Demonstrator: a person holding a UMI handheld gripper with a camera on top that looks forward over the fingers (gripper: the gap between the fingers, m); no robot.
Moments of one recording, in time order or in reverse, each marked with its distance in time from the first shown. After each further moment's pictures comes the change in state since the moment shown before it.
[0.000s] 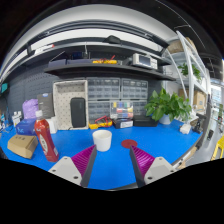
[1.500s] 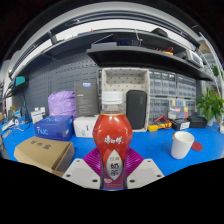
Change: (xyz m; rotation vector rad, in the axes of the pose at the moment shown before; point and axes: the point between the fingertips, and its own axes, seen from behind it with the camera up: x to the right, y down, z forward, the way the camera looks) arm -0.292 0.028 0.106 0.032 -0.308 -0.036
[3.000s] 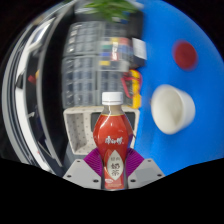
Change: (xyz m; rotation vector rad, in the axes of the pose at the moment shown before) arm 0.142 -0.103 0.040 -0.190 -0.182 1.526
